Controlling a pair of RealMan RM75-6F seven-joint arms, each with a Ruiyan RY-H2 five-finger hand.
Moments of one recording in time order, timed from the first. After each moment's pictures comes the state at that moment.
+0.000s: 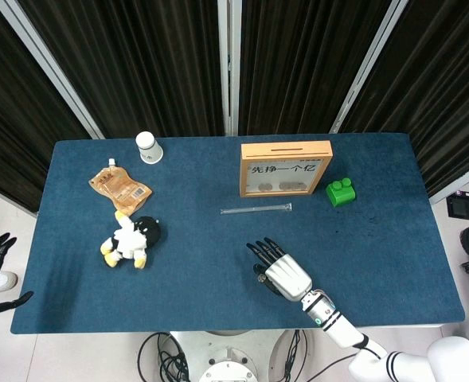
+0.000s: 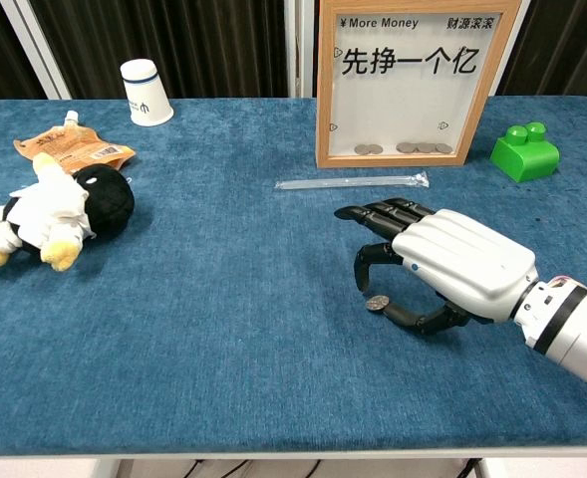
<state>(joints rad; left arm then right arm) -0.04 -1.18 0.00 -1.27 1.58 1.56 -0.37 0.52 -1.81 -0.05 -1.12 -1.69 1.20 -0.12</state>
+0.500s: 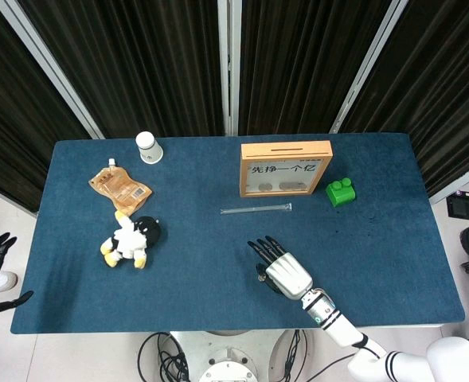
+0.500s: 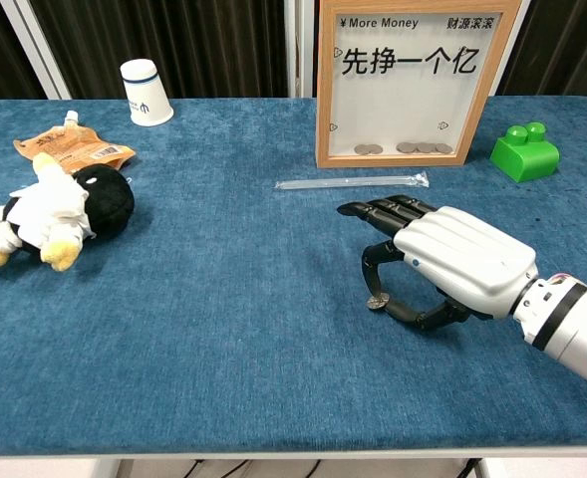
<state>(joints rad) -0.05 -1.18 0.00 -1.26 1.58 1.56 -0.37 0.52 -1.82 -0.04 -1.11 -1.68 1.19 -0.13</state>
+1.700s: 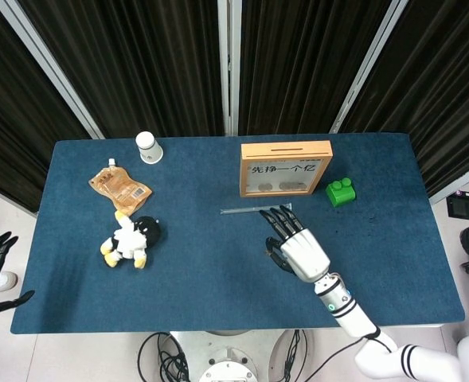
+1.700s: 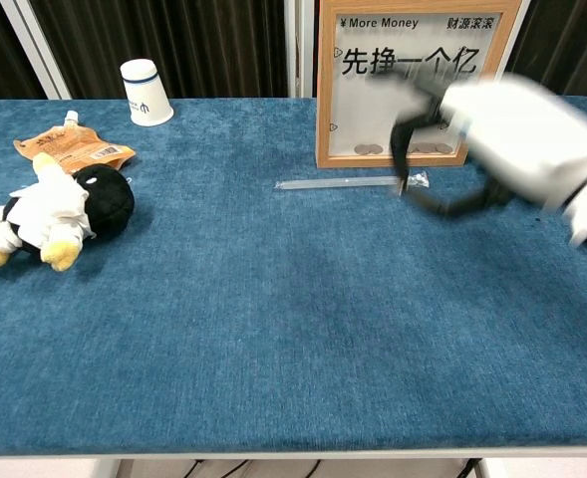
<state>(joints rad) -0.05 -1.17 0.00 -1.29 1.59 1.57 -0.36 0.54 -1.63 0.10 -1.39 -1.68 1.34 -0.15</state>
